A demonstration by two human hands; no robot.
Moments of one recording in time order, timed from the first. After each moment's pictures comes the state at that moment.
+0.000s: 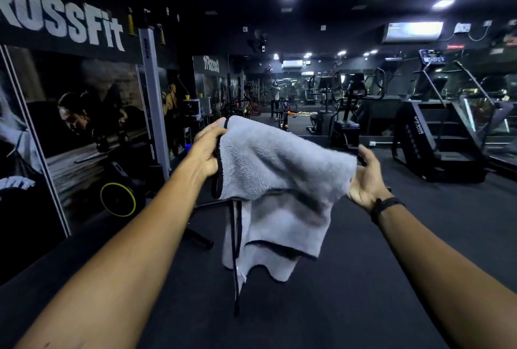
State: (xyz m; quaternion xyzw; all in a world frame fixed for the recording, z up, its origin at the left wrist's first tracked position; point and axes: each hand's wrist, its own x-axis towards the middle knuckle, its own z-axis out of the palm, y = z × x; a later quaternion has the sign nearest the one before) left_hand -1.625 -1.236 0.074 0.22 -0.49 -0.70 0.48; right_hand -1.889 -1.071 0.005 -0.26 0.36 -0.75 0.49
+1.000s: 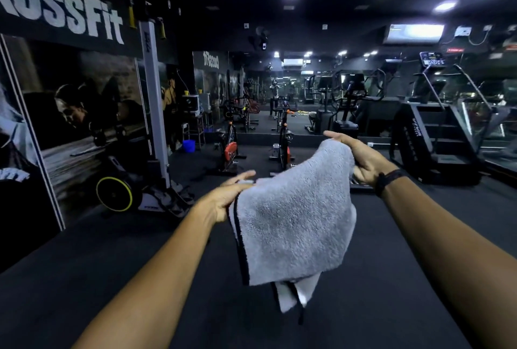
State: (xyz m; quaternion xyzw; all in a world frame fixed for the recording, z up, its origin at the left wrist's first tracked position) left_hand -1.626 -1.220 -0.020 0.30 -0.61 -0.69 0.26; right_hand -1.880 -1.076 0.059 -0.34 0.49 -0.68 0.43
